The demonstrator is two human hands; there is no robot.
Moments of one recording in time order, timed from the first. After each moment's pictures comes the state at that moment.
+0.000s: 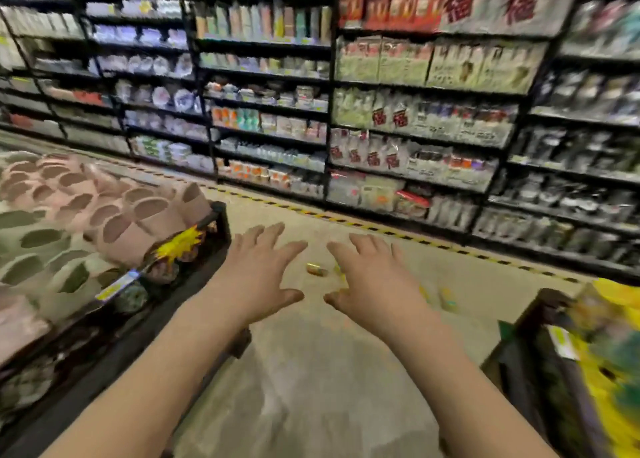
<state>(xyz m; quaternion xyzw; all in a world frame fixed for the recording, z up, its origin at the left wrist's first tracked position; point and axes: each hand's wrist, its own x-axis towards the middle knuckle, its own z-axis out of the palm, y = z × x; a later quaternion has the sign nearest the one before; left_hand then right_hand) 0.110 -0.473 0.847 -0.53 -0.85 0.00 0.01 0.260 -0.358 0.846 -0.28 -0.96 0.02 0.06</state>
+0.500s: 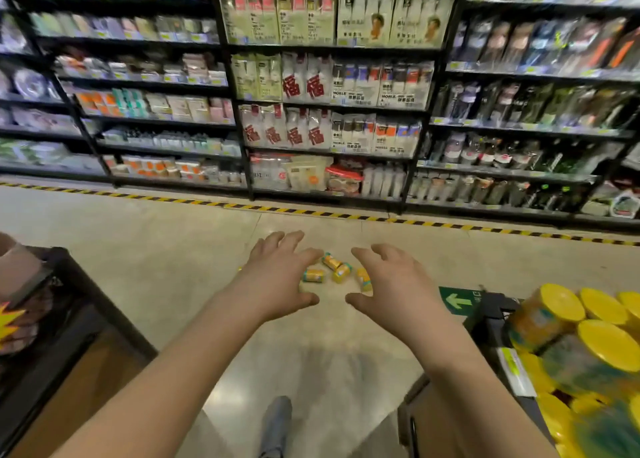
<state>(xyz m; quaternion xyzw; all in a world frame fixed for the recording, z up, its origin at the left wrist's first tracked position) 0.113 -0.154 0.791 -0.65 -0.75 0.01 -0.07 0.302 -0.090 0.794 -0.45 -0.89 0.09 0.02</state>
